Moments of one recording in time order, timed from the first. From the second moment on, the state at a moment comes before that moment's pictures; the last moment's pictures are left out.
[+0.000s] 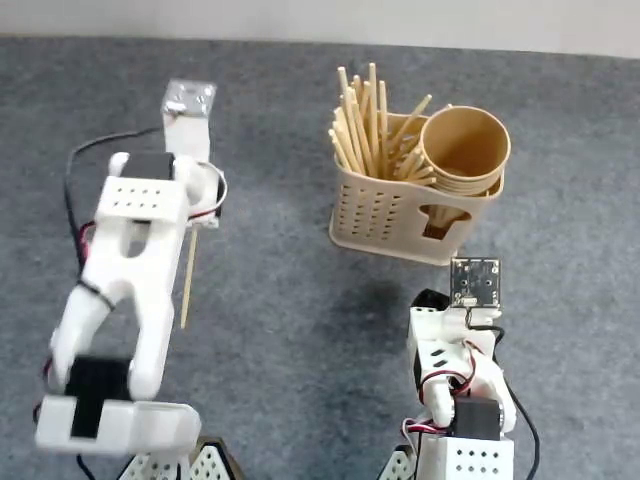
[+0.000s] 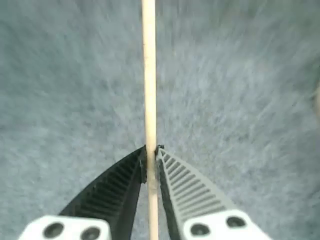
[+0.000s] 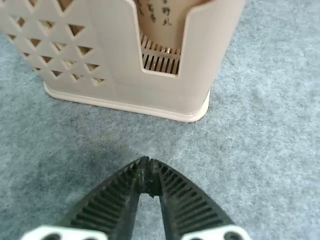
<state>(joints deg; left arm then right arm) -3.1 -4.9 13.1 69.8 4.0 -1.3 -104.5 95.7 54.4 6.2</state>
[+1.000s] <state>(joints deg) 23.0 -41.2 13.1 33.5 4.0 -1.3 -104.5 95.7 54.4 6.2</state>
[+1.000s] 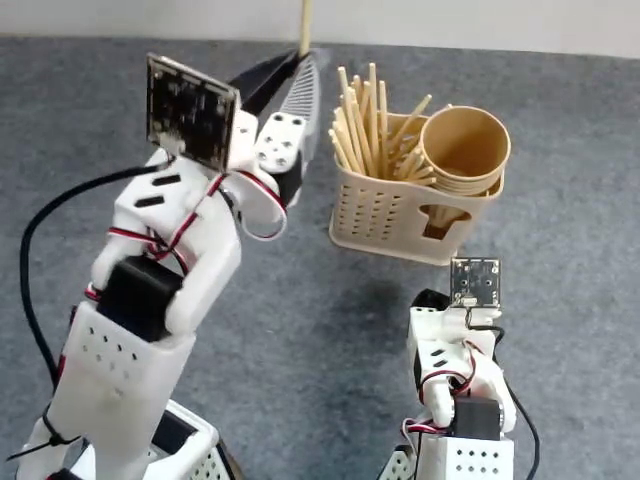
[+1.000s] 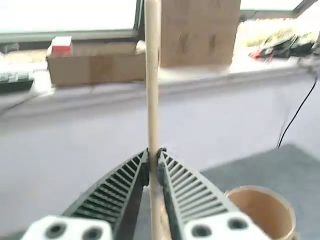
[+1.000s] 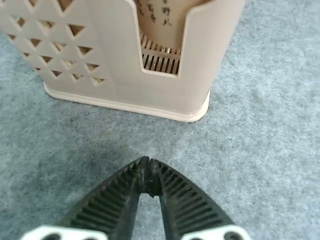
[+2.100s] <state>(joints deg) 29.9 -20.3 20.9 8.4 4.0 -1.3 -104.5 95.7 54.4 6.2</state>
